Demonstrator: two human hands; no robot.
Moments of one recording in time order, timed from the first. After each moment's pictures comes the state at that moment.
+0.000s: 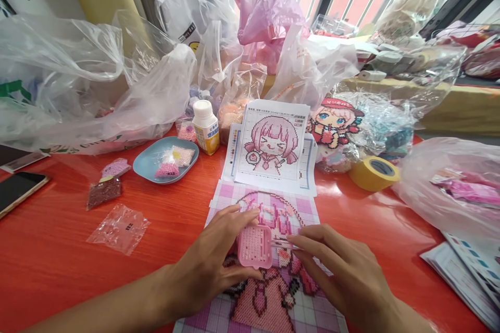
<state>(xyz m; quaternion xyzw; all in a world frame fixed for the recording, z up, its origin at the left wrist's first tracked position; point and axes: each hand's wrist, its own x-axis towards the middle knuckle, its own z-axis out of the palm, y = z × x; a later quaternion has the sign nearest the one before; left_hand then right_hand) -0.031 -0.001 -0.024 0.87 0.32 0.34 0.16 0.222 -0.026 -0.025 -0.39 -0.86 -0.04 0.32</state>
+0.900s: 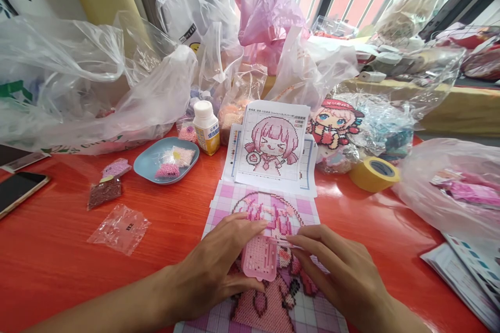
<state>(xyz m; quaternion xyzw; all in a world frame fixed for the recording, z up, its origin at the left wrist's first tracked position) -0.033 -0.004 -0.025 0.89 0.27 0.31 0.19 0.217 -0.023 -0.024 -0.39 -0.86 -0.05 0.33</state>
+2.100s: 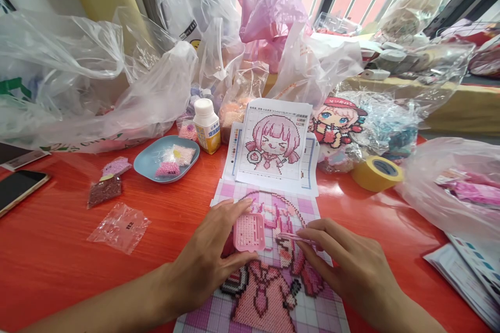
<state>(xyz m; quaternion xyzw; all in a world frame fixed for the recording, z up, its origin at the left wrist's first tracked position) -0.030 -0.002 -0.025 0.85 0.36 0.37 0.13 0.229 -0.019 -0.025 -0.43 -0.85 -0.09 0.28</state>
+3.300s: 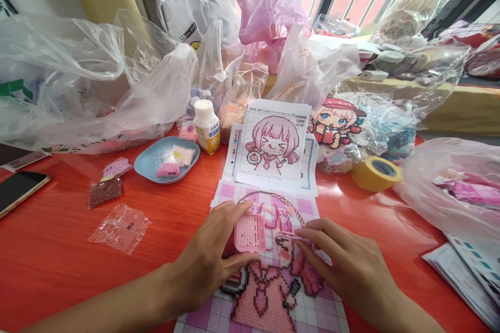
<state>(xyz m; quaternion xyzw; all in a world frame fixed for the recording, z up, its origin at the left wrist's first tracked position) -0.030 -0.001 -0.029 0.86 0.35 0.37 0.10 0.228 -0.018 -0.027 -0.43 -0.85 -0.08 0.29</state>
